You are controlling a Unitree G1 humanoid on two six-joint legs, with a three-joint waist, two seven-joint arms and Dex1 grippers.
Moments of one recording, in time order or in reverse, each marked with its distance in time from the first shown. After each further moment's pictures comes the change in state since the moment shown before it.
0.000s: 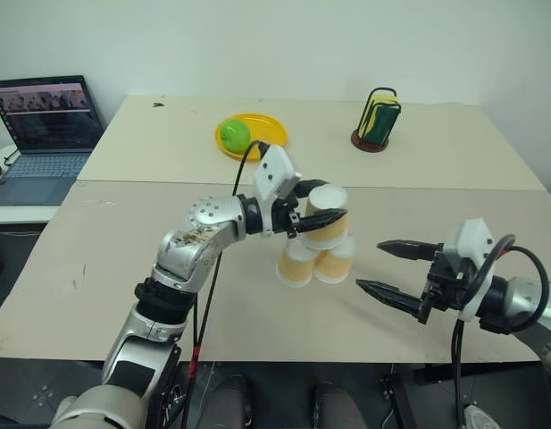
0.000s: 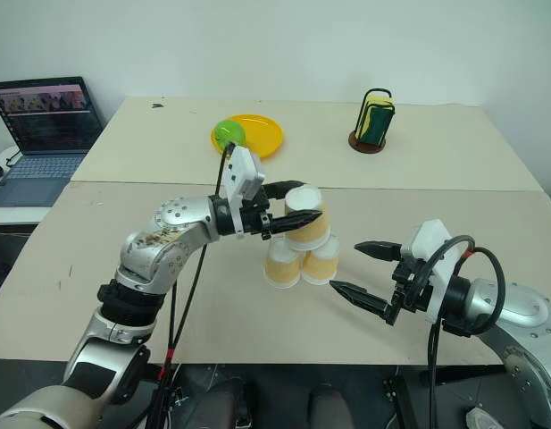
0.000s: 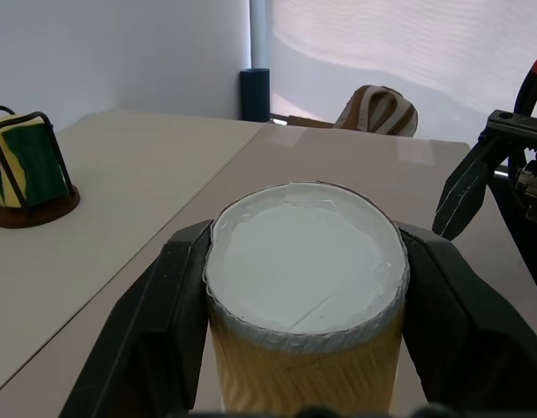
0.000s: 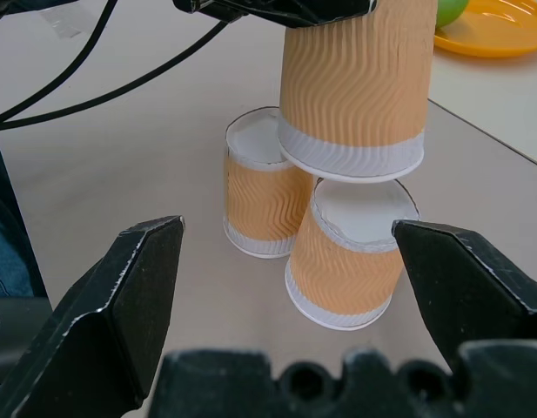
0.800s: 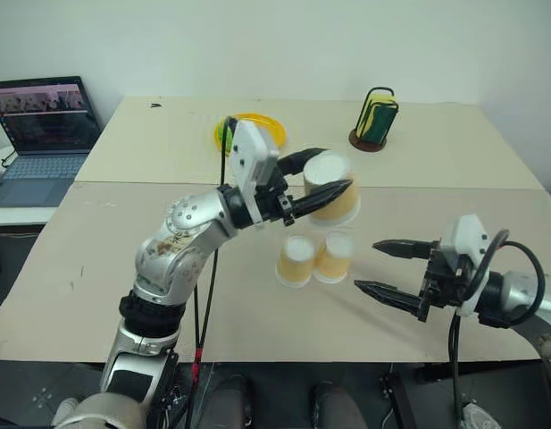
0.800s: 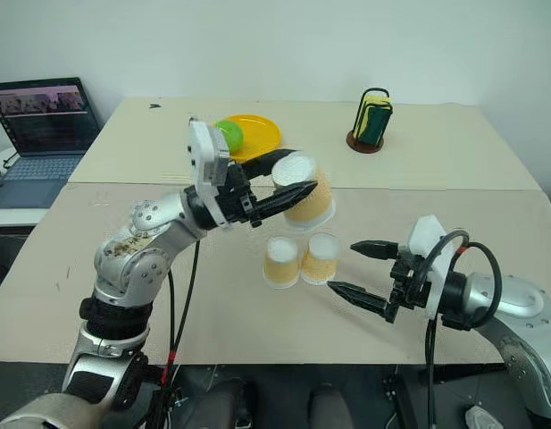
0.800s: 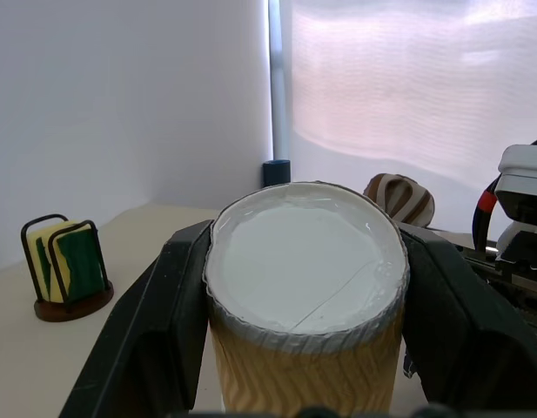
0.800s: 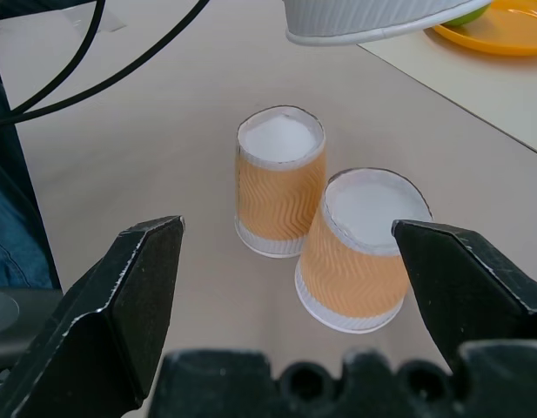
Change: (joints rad) left arm 0.044 -0.004 0.099 -0.178 -0.135 -0.008 0.105; right arm -0.035 -0.012 0.015 0.034 -0.006 0.000 0.048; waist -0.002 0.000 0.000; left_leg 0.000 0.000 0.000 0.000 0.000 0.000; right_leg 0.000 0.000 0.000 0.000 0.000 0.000
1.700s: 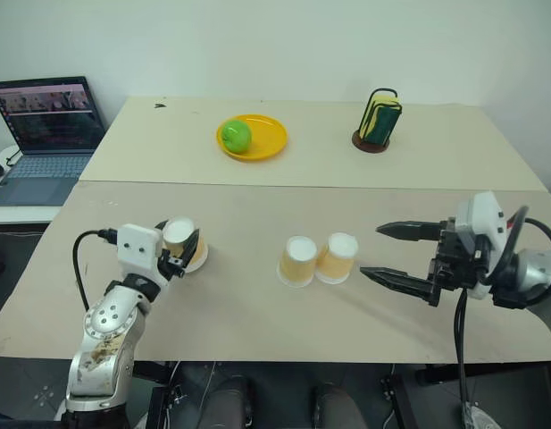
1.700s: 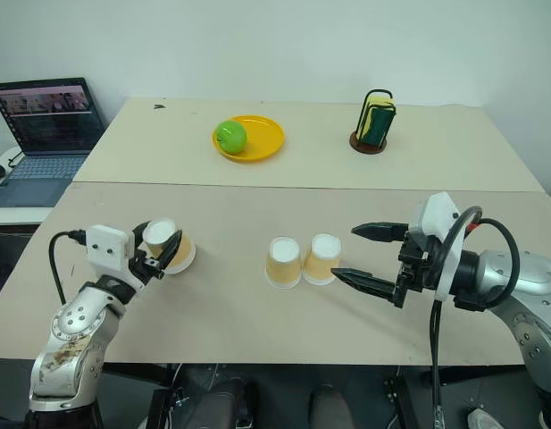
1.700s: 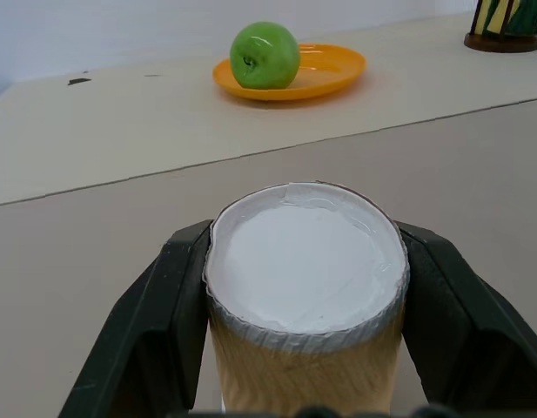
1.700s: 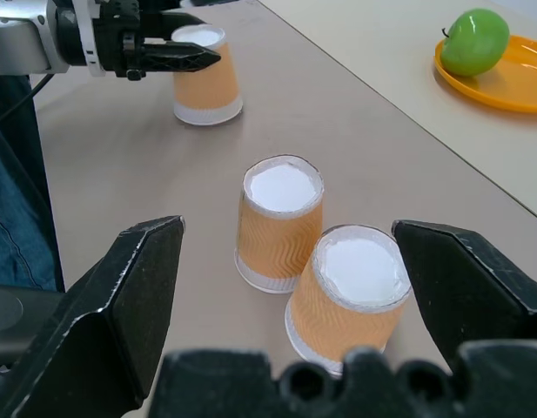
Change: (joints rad) left arm 0.677 0.080 0.307 -0.187 0.296 -0.163 0.379; right arm -0.136 -0.056 -0.002 0.065 0.033 0.017 0.084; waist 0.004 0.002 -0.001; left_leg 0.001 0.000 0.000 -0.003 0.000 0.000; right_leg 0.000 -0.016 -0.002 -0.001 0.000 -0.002
